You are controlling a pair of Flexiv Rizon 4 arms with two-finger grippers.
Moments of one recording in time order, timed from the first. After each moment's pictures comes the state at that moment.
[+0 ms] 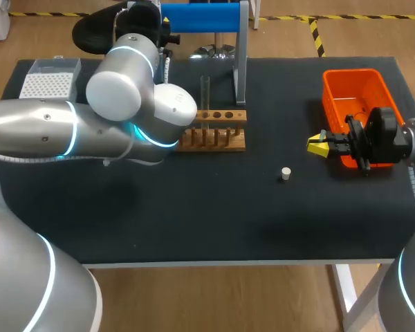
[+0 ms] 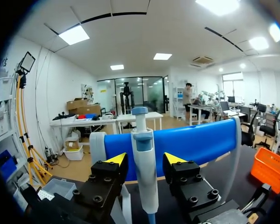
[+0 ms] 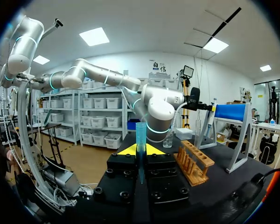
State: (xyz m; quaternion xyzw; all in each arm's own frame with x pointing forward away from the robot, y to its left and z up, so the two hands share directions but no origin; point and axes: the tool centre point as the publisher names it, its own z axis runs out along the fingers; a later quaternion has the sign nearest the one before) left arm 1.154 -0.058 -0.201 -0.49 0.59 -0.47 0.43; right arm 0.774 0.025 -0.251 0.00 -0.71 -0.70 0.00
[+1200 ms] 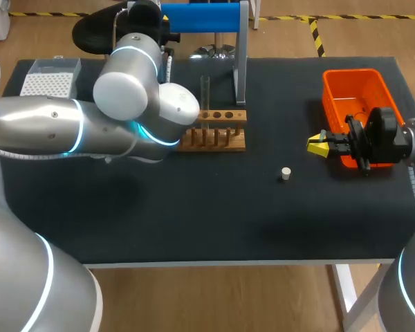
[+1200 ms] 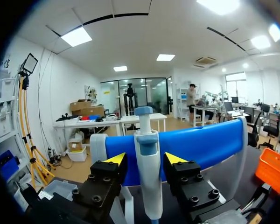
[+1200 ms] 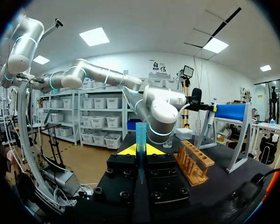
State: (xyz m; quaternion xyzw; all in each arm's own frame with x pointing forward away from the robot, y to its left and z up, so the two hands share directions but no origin) left arm 1.165 -0.054 -0.202 -0.50 0.58 -0.46 0.45; right arm 0.774 0.025 -0.251 0.00 -0.71 -0.70 0.00
